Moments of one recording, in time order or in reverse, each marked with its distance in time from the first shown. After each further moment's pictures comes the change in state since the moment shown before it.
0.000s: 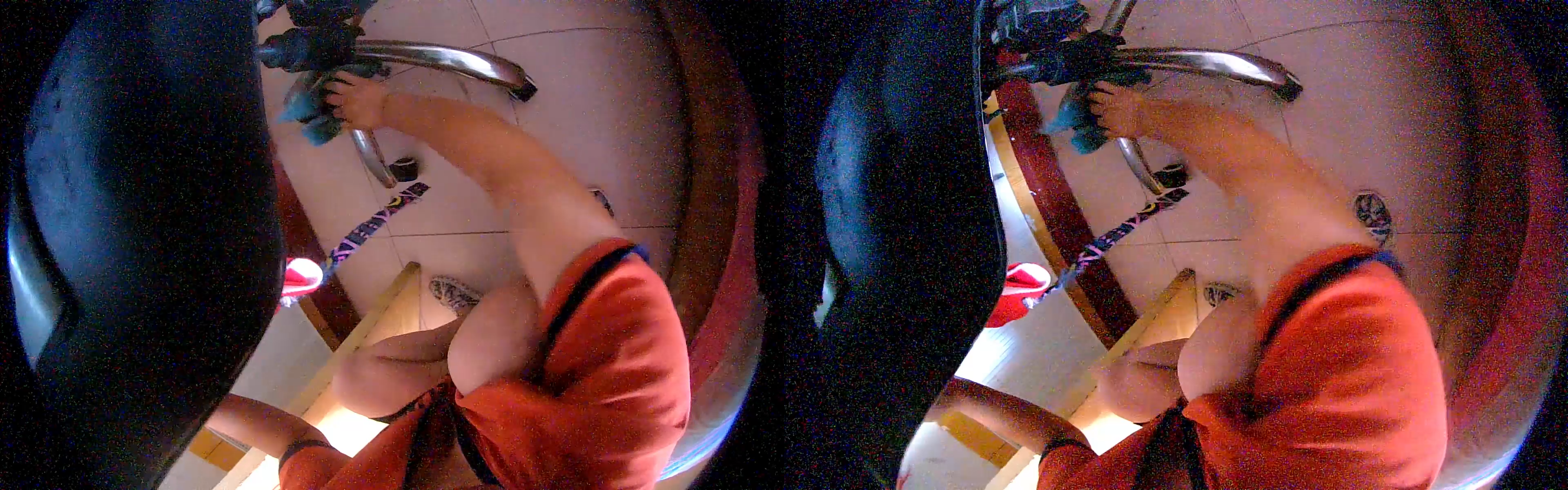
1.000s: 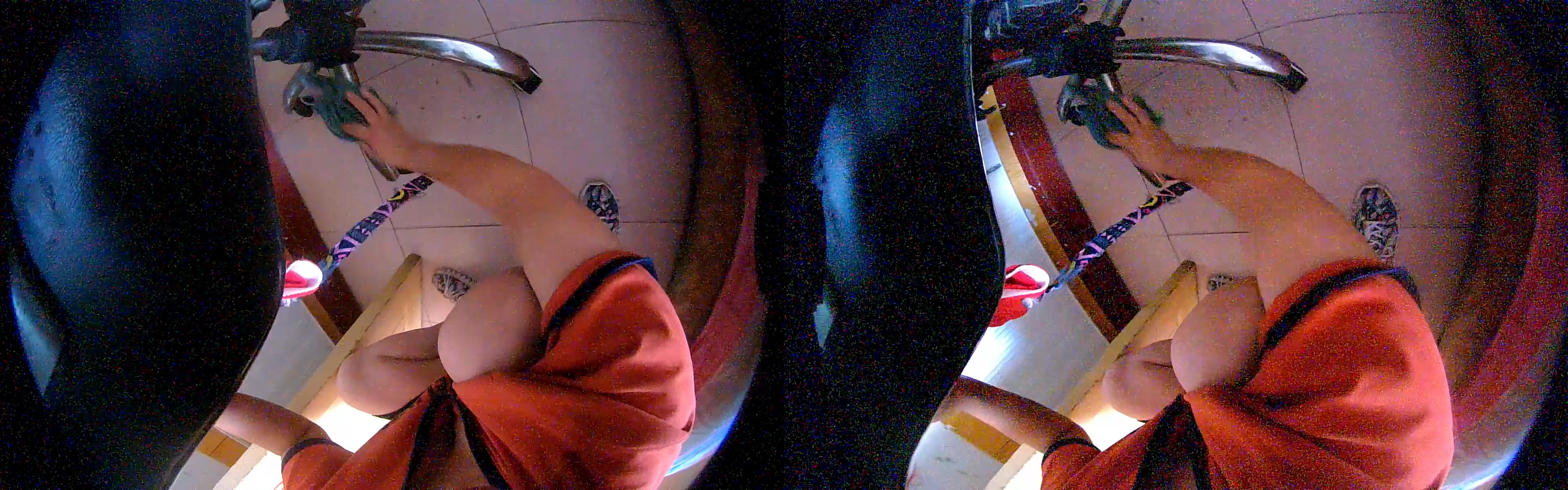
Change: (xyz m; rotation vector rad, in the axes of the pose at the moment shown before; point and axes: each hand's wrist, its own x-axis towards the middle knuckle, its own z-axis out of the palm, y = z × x) left_hand 0.065 0.004 0.019 0.030 0.037 0.119; right_hand -0.029 -0.083 0.084 0.525 0.511 0.438
